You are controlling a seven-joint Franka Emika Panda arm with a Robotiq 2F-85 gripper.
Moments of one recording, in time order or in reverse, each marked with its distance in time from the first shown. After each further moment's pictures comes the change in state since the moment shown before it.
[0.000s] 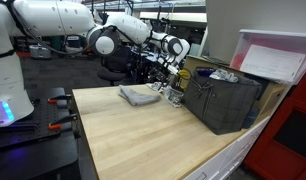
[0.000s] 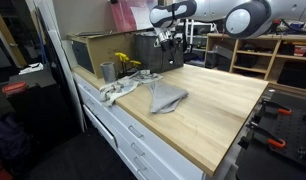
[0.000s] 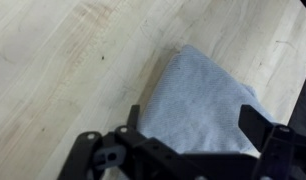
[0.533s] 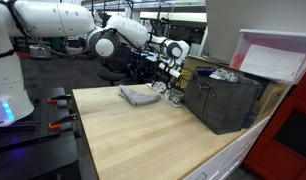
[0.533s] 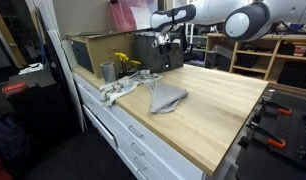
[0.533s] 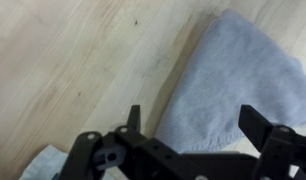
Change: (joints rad) arm 0.002 0.031 -0.008 -0.005 -0.005 0.208 0.002
